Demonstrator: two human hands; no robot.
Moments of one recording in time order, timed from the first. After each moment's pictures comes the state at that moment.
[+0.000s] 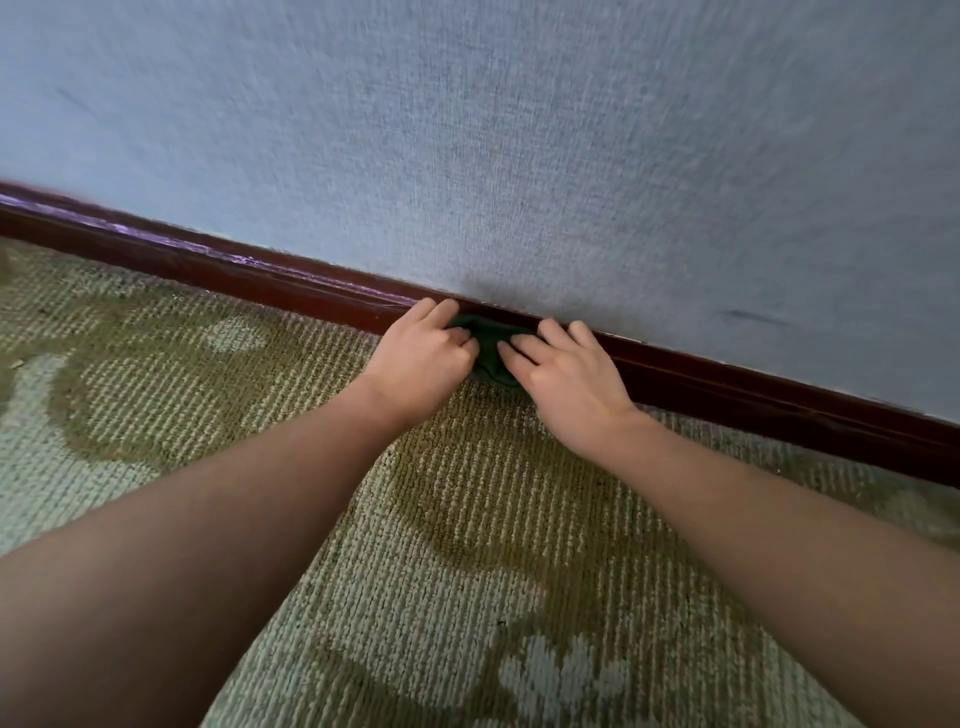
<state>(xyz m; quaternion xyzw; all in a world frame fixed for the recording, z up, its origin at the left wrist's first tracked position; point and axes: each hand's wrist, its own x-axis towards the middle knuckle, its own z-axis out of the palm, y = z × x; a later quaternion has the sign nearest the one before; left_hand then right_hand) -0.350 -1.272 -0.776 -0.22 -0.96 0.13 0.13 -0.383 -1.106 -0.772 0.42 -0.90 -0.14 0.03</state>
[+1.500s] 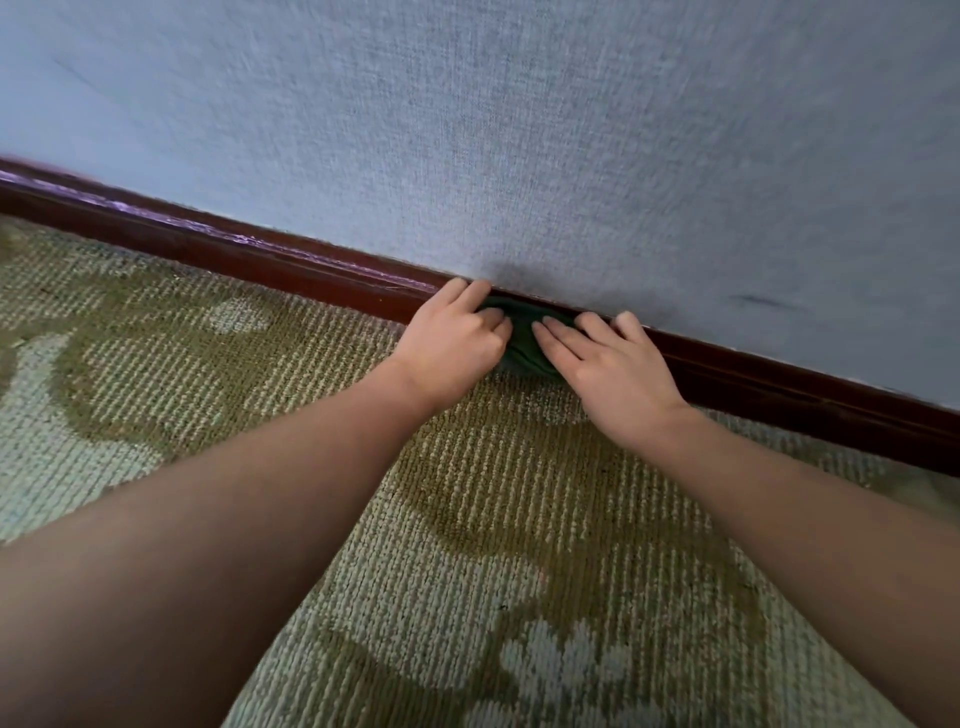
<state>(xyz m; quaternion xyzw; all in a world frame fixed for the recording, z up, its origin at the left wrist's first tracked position) -0.356 -1.257 -0.776 -0.23 -0.95 0.18 0.13 -0.382 -1.077 -0.773 0.40 -0.89 -0.19 0.02</state>
